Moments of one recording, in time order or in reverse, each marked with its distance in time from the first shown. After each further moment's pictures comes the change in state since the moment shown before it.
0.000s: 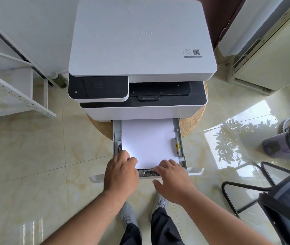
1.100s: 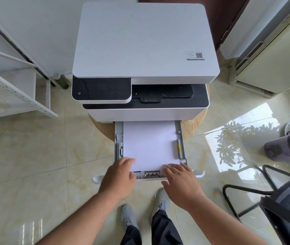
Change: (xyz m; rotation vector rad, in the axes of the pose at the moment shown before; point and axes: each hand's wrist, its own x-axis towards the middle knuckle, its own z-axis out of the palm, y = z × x) left_hand -0.001 -0.020 0.000 -0.277 -0.259 -0.094; right_hand -0.008 0.022 0.019 -0.137 0.112 -0.004
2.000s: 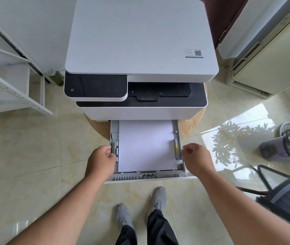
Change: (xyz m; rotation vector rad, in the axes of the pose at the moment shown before) left_hand 0.042 -0.028 -0.017 -0.414 0.210 -0.450; right_hand 0.038 0.053 -0.056 0.676 0.104 0.684
